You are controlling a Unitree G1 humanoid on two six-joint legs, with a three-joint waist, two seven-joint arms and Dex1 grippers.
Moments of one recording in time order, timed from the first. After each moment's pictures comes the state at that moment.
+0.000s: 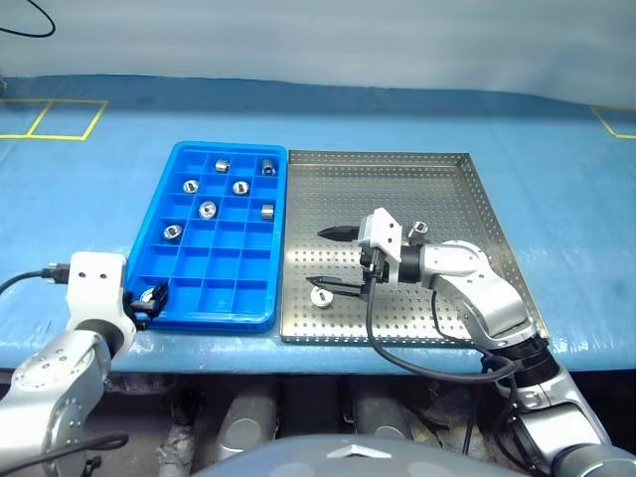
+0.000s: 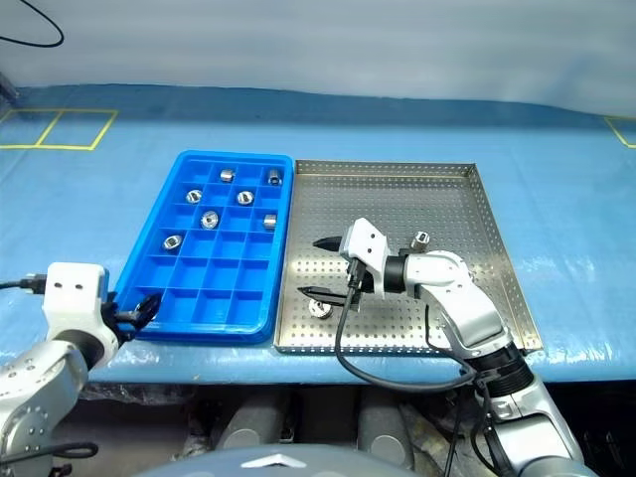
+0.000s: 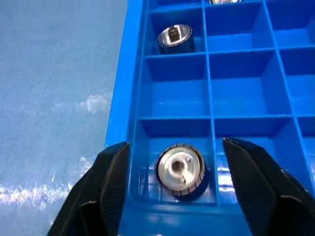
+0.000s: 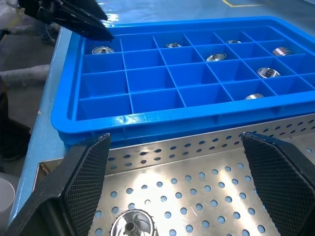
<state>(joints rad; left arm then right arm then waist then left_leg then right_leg) 0.11 0.33 0.50 -0.96 -0.36 1.36 -0.15 -0.33 -0.49 0.26 -0.22 0.32 0.38 0.95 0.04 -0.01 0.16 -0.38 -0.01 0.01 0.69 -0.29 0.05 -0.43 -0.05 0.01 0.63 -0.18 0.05</state>
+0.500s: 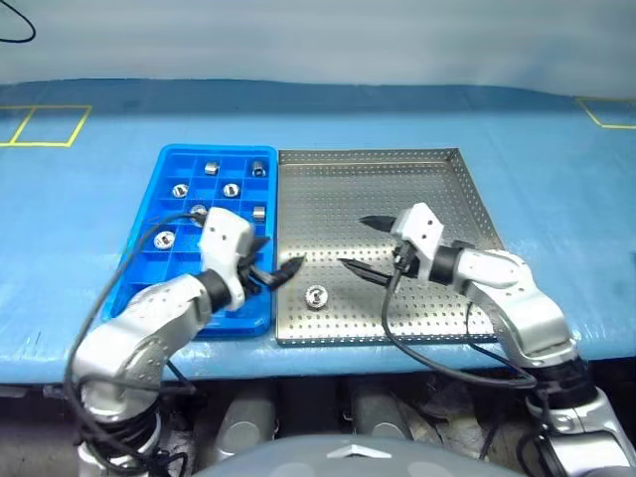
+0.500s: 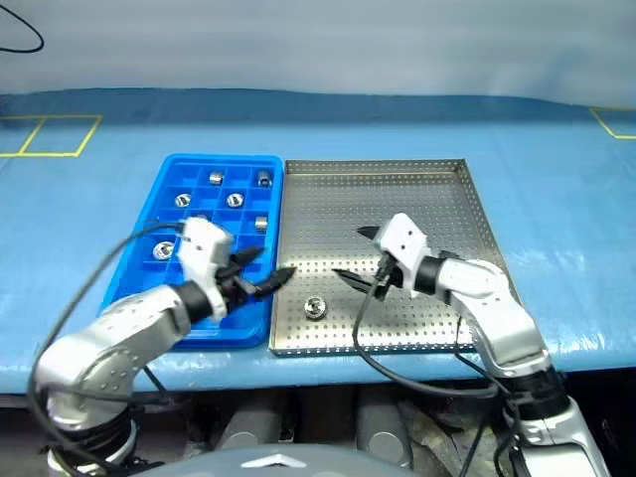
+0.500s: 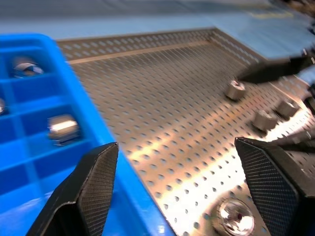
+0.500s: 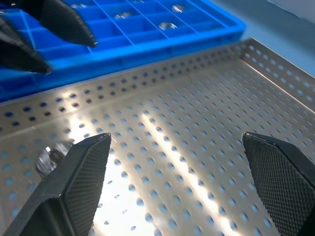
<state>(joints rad) -0.14 0.36 -0.05 -0.70 -0.51 1.19 -0.39 -0.16 -0.62 0.07 -0.35 0.28 0.45 0.77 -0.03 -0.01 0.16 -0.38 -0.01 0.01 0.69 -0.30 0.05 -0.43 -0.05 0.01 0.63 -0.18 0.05</state>
